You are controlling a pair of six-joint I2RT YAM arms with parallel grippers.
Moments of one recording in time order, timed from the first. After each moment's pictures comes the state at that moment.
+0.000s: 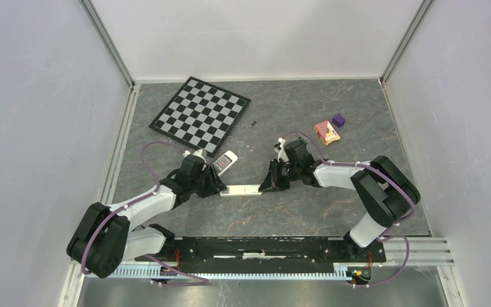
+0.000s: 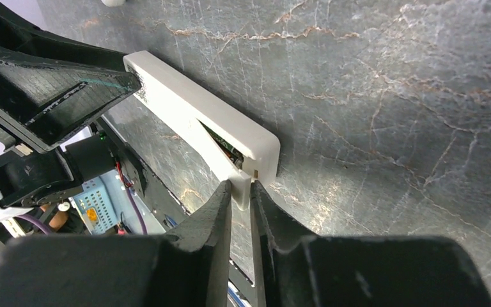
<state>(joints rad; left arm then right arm) -0.49 1.18 0.41 -0.09 0.12 -0.76 0.62 1.64 0.68 0.09 -0.54 0.79</state>
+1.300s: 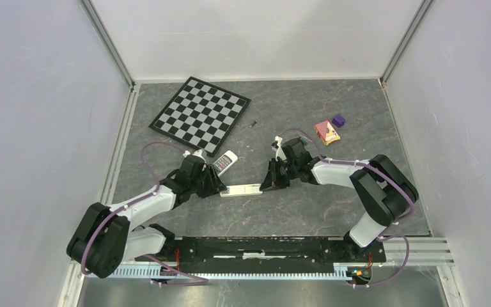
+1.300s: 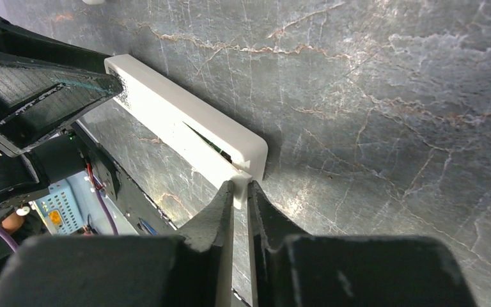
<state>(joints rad) -0.49 1.18 0.41 -0.09 0.12 -0.76 0.63 1.65 0.73 0.01 -0.49 0.68</state>
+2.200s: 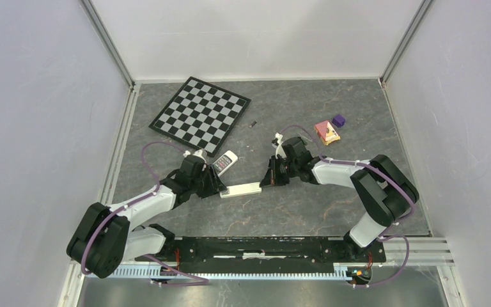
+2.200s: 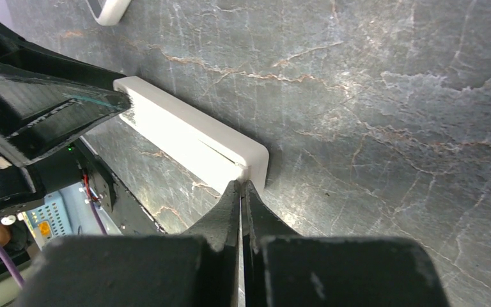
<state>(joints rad) -0.49 1.18 0.41 -0.09 0.12 -0.75 0.63 1.64 0.73 0.07 -0.47 0.67</state>
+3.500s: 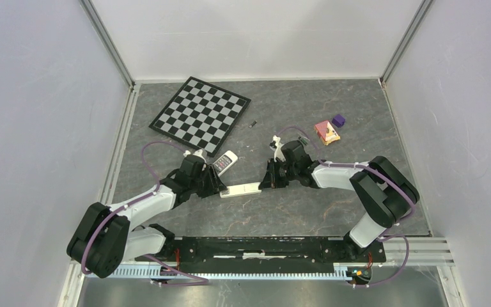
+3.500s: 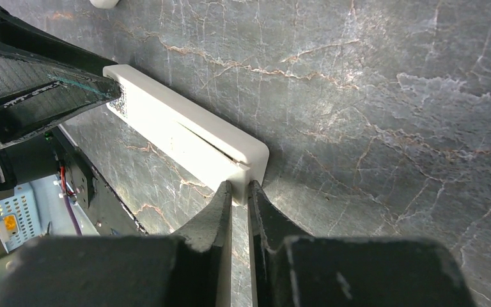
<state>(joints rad) -0.49 1.18 0.41 -0.09 0.13 -0.75 0.65 1.64 0.69 0.13 -0.43 0.60</state>
